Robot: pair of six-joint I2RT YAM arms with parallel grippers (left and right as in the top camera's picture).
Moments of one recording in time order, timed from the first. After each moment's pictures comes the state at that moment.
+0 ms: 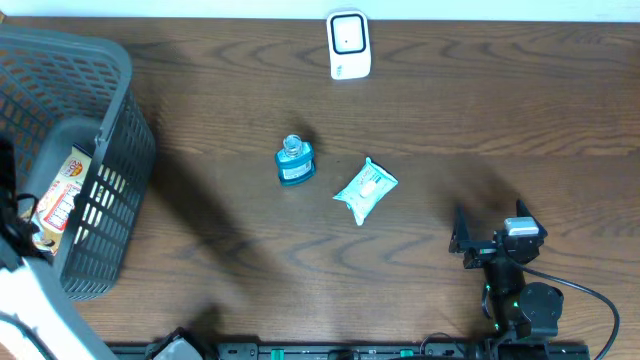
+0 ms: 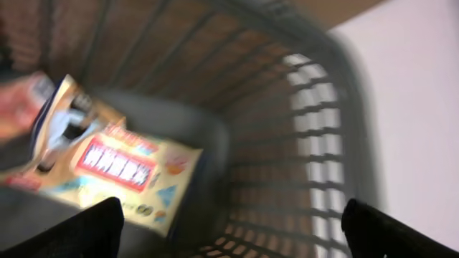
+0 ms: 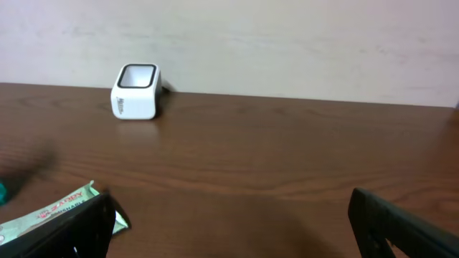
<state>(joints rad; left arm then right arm) 0.75 1.19 1.31 -0.77 0.04 -0.92 -0.01 0.01 0.01 -0.07 -0.08 -0.02</state>
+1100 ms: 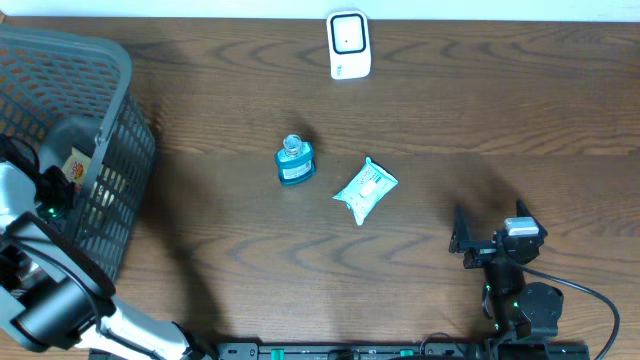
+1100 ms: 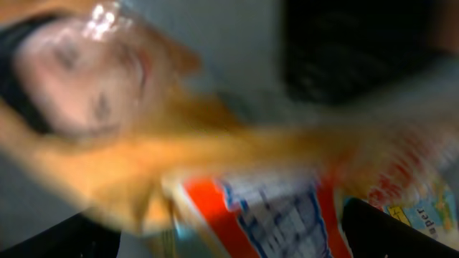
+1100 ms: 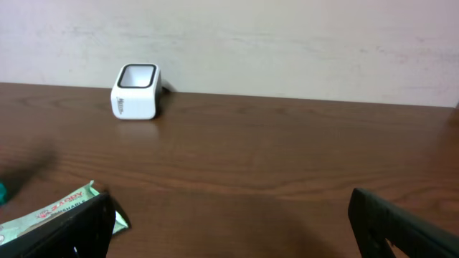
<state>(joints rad) 0.73 1.89 1.31 -0.89 0.02 -1.53 -0.01 0.01 0.01 -0.07 -0.08 -0.02</state>
